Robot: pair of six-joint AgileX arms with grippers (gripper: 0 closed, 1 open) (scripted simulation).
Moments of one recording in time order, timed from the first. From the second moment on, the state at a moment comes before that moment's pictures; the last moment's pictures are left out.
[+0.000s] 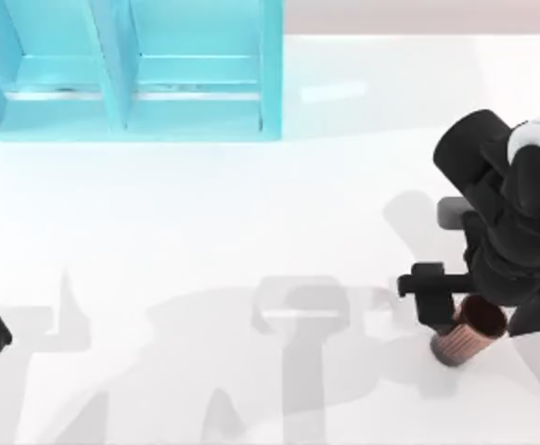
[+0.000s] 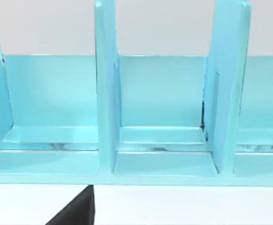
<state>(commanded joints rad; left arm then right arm) 0.00 0.00 0.00 0.00 0.00 0.00 0.48 1.76 1.07 -0.88 0.00 0.49</state>
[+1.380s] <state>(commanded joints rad) 0.00 0.00 0.00 0.00 0.00 0.00 0.29 1.65 1.17 -1.10 0.00 0.30</state>
